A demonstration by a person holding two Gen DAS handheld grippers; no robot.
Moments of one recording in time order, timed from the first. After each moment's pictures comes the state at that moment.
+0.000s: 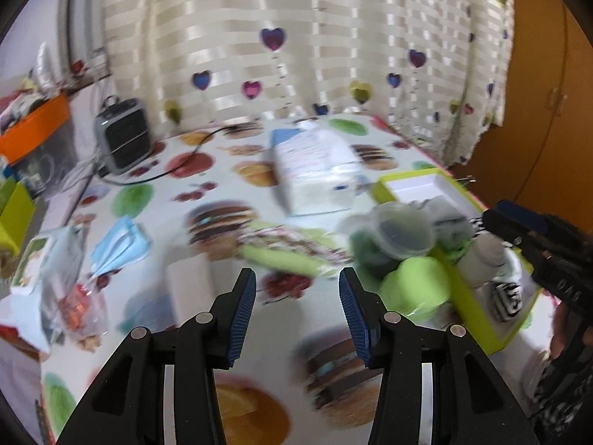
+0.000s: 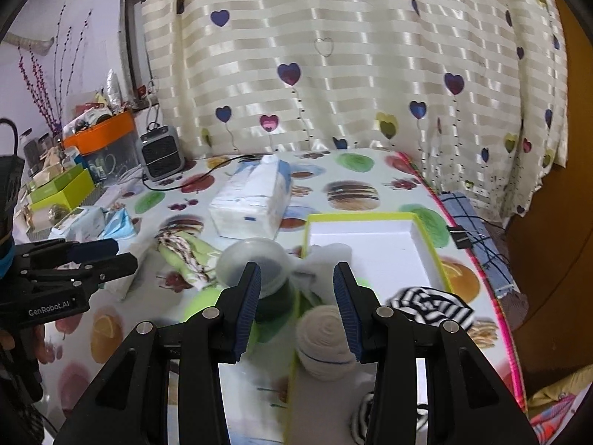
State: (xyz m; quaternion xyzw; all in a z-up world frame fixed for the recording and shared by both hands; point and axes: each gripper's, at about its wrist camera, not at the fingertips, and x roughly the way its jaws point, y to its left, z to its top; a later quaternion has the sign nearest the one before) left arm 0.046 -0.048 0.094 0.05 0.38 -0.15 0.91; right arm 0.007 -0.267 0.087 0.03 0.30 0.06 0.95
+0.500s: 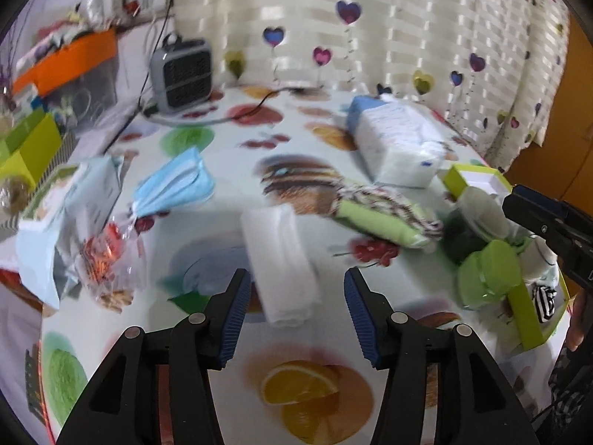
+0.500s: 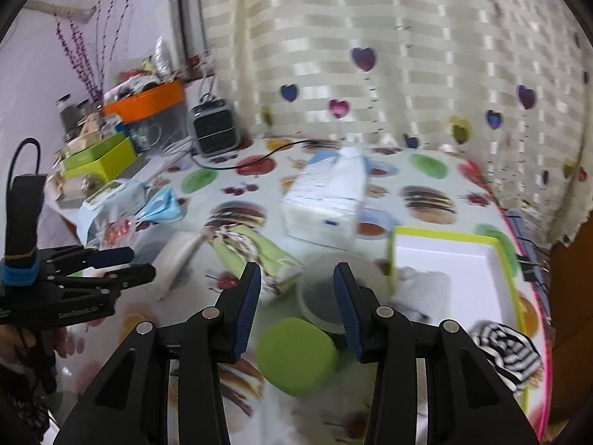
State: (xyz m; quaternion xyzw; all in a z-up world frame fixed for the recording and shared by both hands) left arm 0.063 0.023 0.057 -0.01 0.43 -0.08 0.90; right arm 0.051 -0.202 0.081 -0.01 0.33 0.16 0.93
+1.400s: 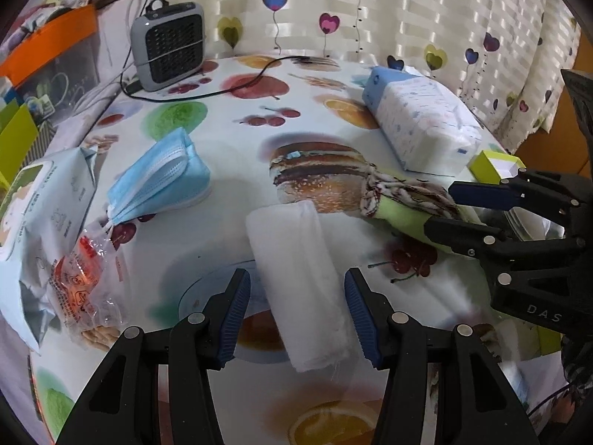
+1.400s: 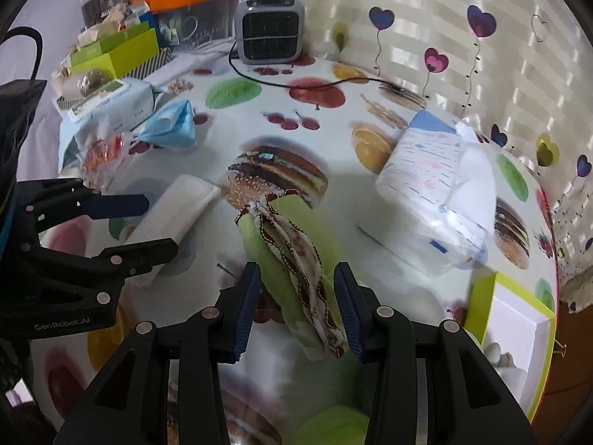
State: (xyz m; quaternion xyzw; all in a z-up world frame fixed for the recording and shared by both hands) left arm 0.115 0.028 0.031 0.00 0.48 -0.10 0.87; right arm 0.130 -0.115 0.035 -0.16 0.45 0.22 0.85
